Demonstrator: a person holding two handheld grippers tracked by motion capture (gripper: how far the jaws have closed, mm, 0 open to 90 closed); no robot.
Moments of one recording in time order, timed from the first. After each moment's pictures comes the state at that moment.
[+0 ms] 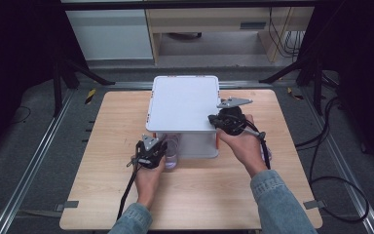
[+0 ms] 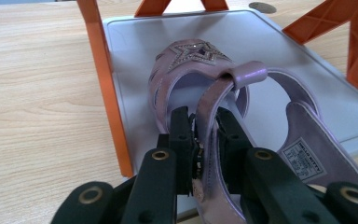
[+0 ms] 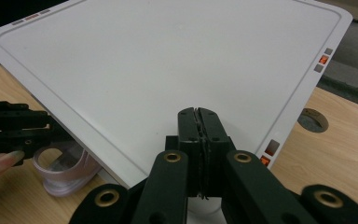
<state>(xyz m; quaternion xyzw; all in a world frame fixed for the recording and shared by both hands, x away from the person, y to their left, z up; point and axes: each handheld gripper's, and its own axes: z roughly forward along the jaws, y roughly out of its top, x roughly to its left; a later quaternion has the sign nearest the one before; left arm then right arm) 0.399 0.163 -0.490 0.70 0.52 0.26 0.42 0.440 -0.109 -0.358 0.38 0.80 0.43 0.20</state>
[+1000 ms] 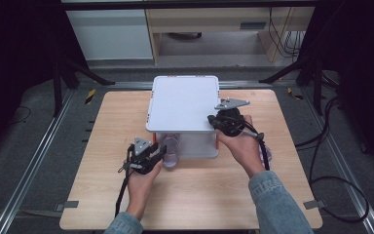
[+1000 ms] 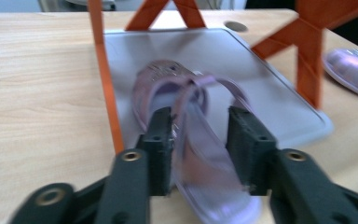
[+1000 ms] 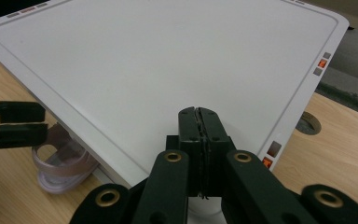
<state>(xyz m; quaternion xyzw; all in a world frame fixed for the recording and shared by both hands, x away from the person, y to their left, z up) 0.361 0.175 -0.461 0.70 0.50 0.23 0.45 0.436 -0.105 -0.359 0.37 0.80 0.42 0.22</state>
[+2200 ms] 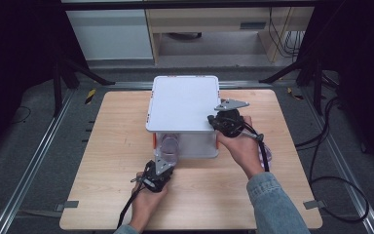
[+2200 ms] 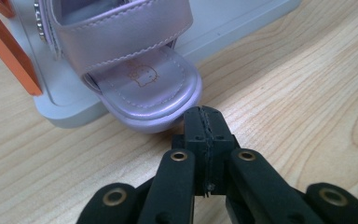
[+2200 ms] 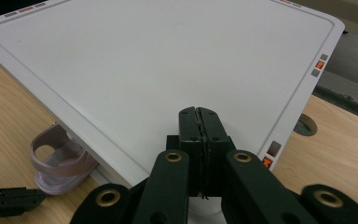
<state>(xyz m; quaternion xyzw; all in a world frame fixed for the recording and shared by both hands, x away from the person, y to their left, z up) 0.340 0.144 -0.504 0.81 0.41 0.22 0.35 0.434 -0.104 -0.360 0.37 0.80 0.42 0.23</state>
